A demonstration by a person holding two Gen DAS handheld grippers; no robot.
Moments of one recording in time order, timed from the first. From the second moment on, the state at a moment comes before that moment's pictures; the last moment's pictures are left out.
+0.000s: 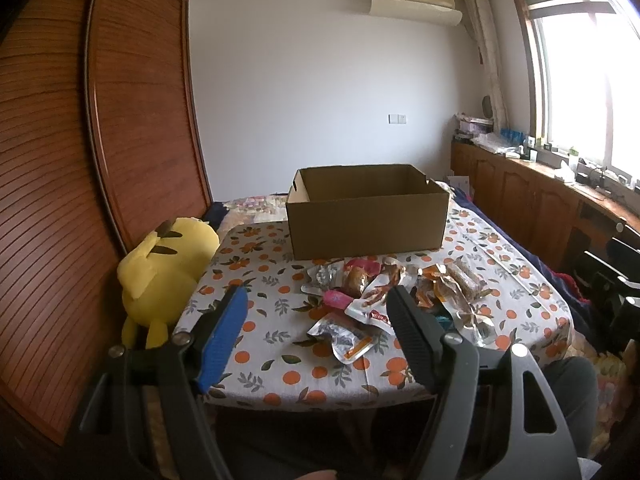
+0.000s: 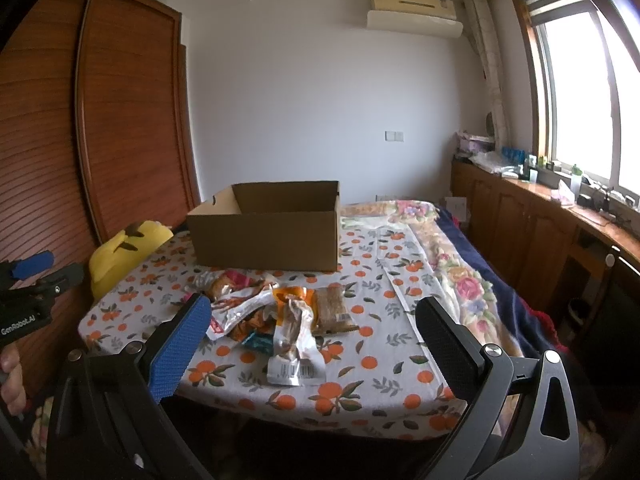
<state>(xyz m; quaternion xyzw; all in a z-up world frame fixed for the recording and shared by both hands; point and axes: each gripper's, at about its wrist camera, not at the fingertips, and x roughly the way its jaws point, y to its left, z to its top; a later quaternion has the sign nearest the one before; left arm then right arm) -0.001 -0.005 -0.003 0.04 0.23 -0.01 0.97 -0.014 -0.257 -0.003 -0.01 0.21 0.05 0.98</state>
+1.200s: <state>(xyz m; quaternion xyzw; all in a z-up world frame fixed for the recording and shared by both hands) 0.146 -0.001 -0.129 0.01 0.41 -0.09 0.91 0.112 -0.262 -0.106 -0.01 0.33 0.14 0.93</state>
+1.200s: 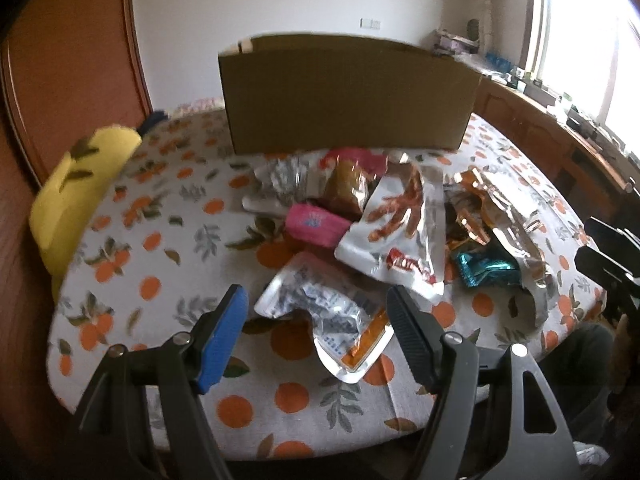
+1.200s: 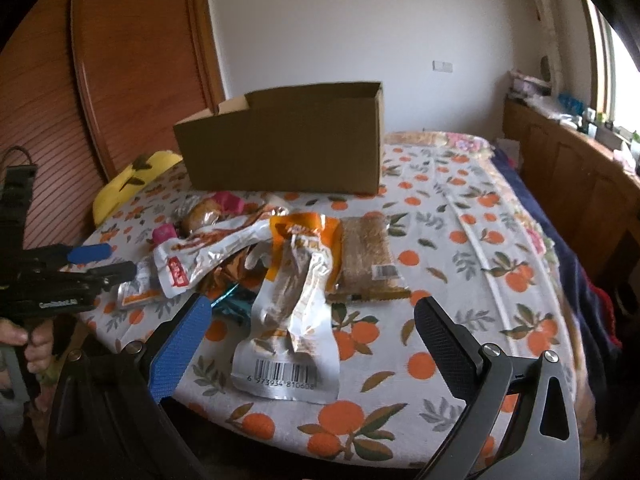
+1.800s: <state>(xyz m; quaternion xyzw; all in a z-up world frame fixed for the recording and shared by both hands) 0.143 0.021 -0.137 -0.04 0.44 -0.08 0.89 0.121 -0.249 -0.128 -0.01 0.36 0.17 0.92</state>
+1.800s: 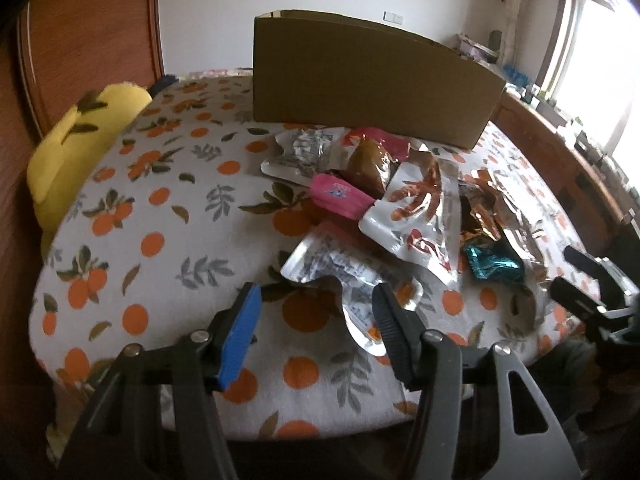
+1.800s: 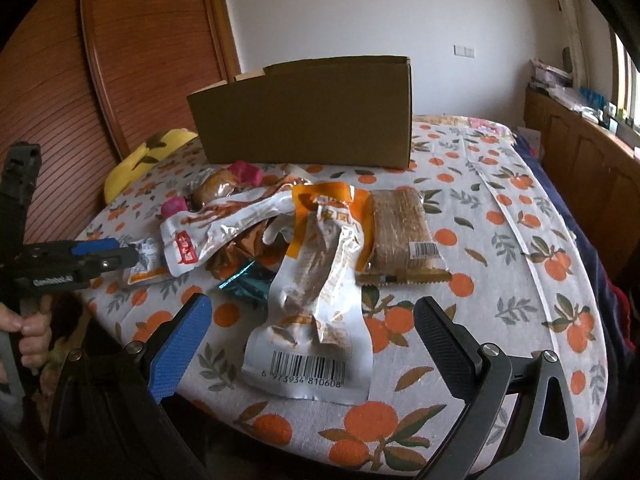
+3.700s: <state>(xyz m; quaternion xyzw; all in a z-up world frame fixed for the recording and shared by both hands) 0.175 0.007 -0.150 0.00 0.42 -0.13 0.90 0.203 -0.223 -0.146 -0.04 0.45 0.19 0.87</state>
